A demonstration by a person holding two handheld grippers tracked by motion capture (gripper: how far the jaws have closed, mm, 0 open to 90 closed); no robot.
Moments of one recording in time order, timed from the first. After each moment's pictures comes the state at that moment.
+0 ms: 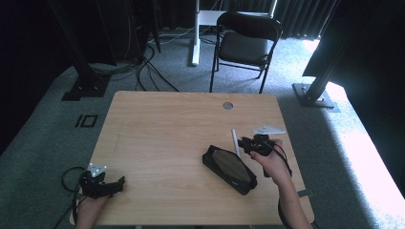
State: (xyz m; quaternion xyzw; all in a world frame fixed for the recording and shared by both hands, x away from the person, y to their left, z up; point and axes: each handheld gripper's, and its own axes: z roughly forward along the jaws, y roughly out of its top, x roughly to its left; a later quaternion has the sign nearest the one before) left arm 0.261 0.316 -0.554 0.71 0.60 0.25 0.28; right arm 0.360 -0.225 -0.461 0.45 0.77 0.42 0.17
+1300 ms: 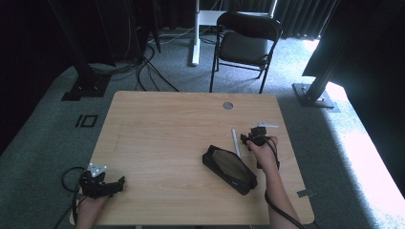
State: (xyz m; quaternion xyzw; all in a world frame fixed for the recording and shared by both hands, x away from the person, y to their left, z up) left arm 0.261 0.316 -0.554 0.71 0.60 0.25 0.28; right arm 0.427 -0.233 -0.524 0.59 0.70 0.36 0.19
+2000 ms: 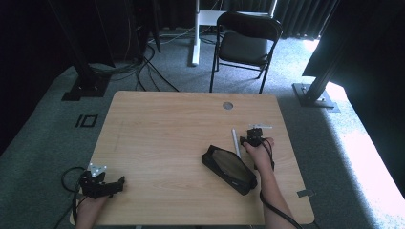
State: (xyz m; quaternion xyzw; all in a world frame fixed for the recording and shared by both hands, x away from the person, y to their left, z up) left arm 0.261 0.316 -0.554 0.71 0.60 0.25 0.28; right arm 0.434 -0.225 -0.542 0.60 0.70 0.32 0.20
